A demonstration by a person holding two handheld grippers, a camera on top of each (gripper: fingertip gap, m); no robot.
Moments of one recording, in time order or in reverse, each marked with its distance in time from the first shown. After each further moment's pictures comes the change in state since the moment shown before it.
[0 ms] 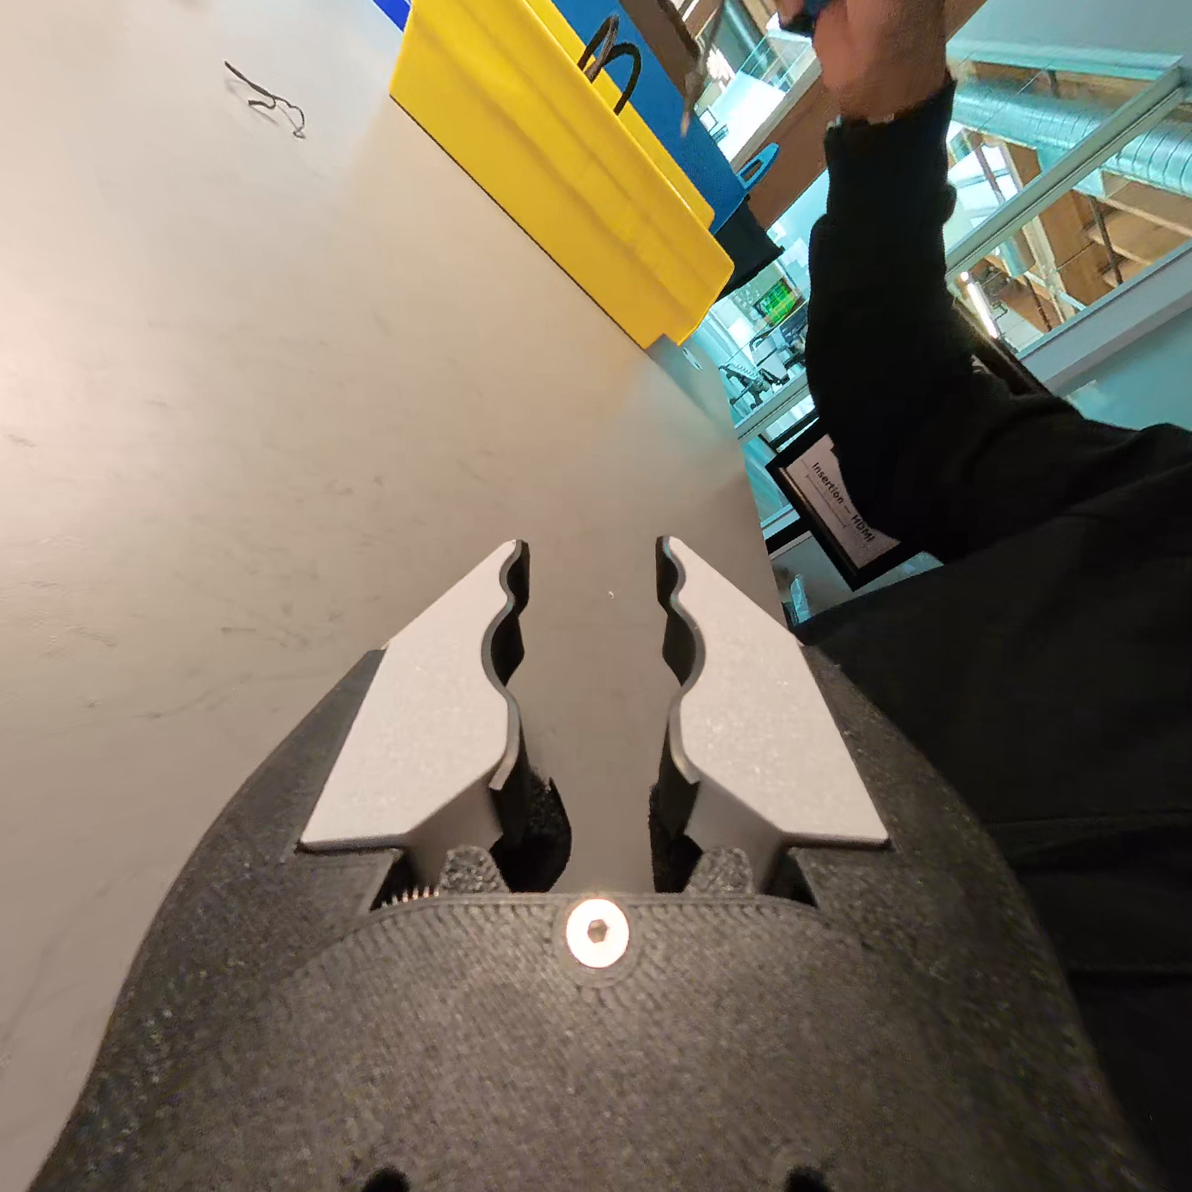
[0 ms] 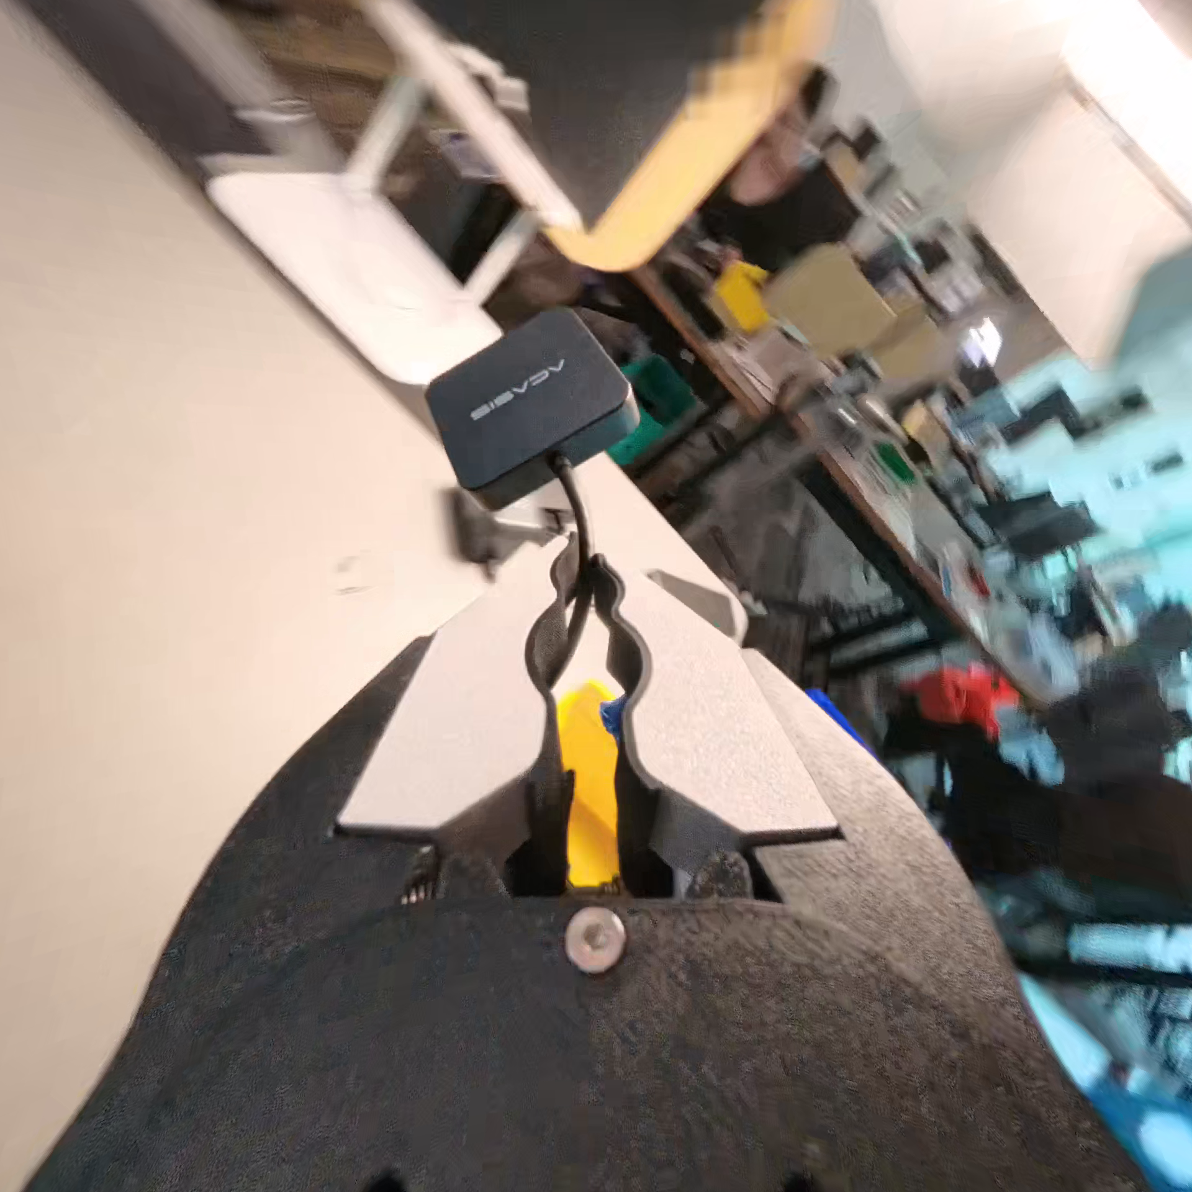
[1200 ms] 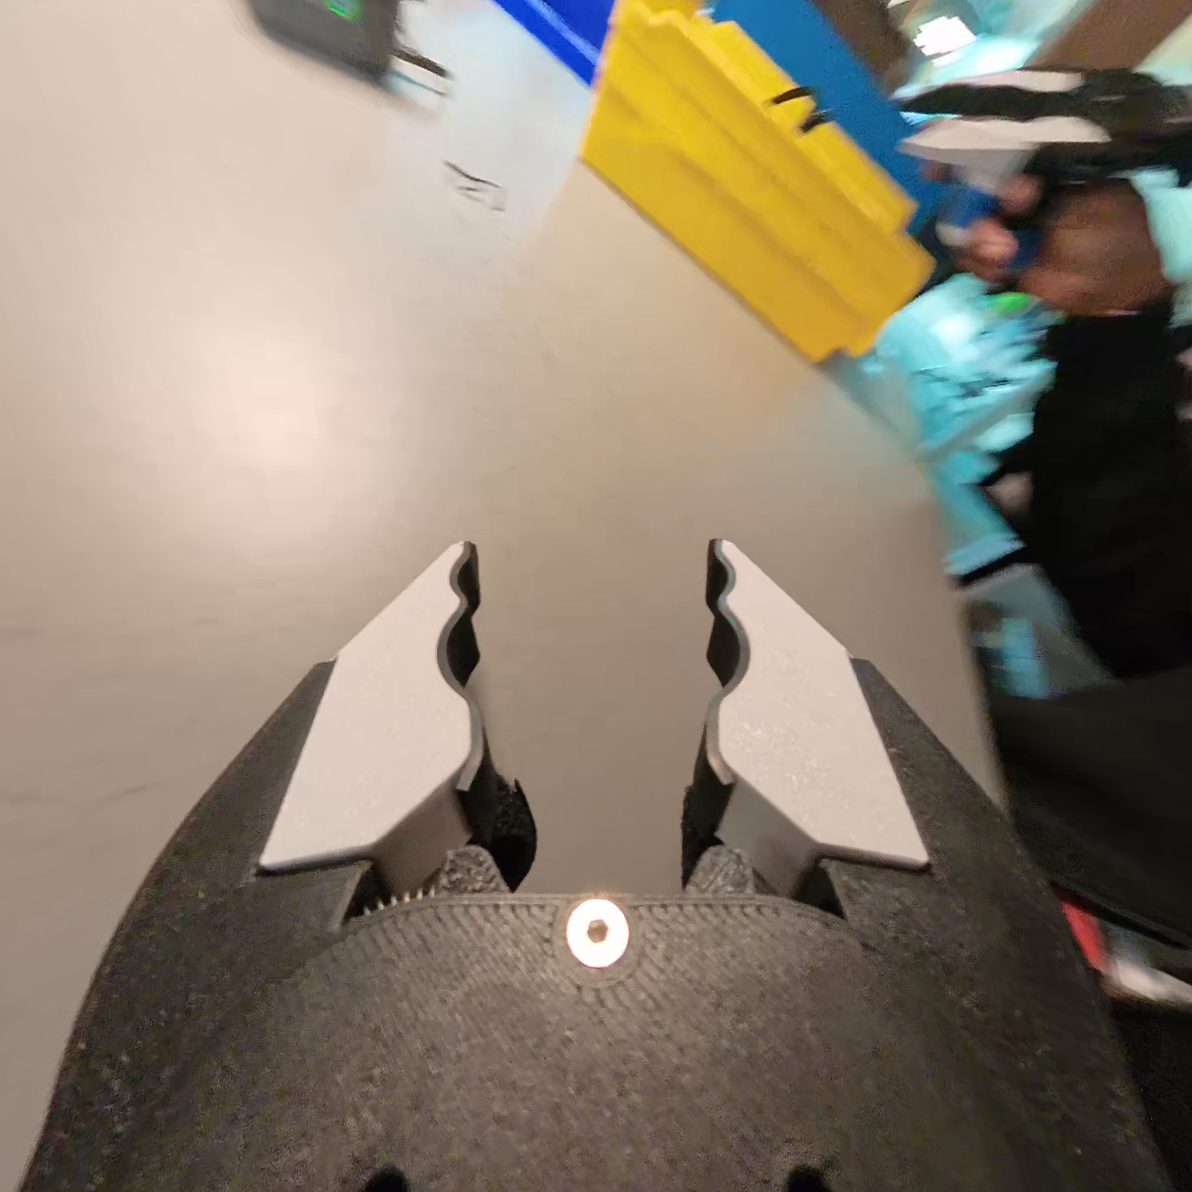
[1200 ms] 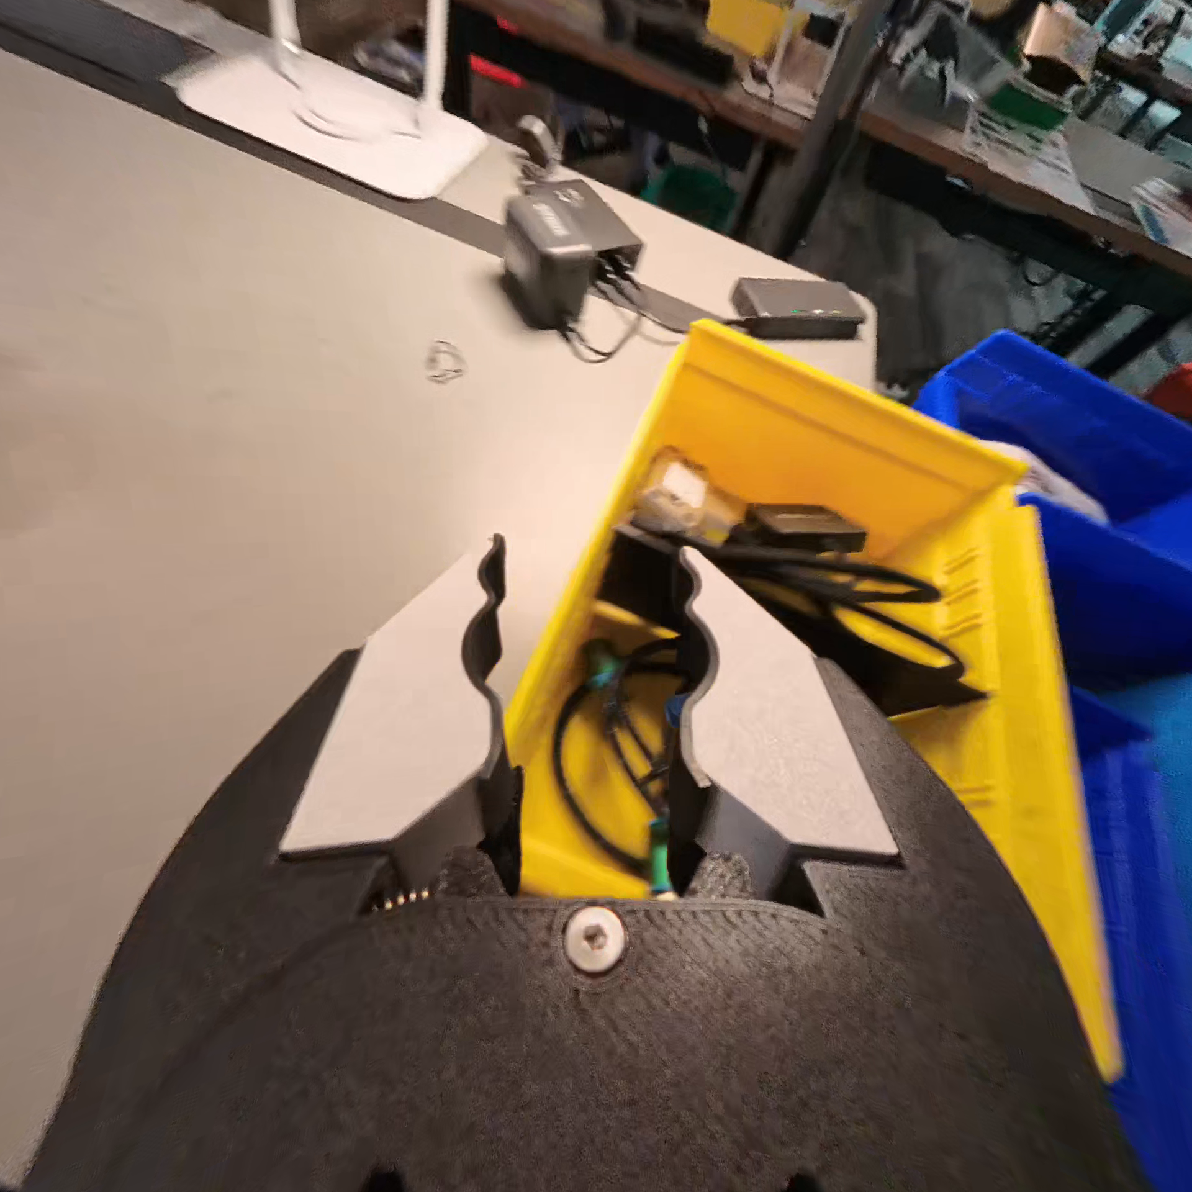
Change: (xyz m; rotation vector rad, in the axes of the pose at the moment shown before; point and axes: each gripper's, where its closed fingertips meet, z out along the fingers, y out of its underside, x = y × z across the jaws) left arm -0.037 -0.011 -0.008 0.030 -0.319 0.115; right arm -0.083 0.132 -0.095 -0.146 -0.050 0.411
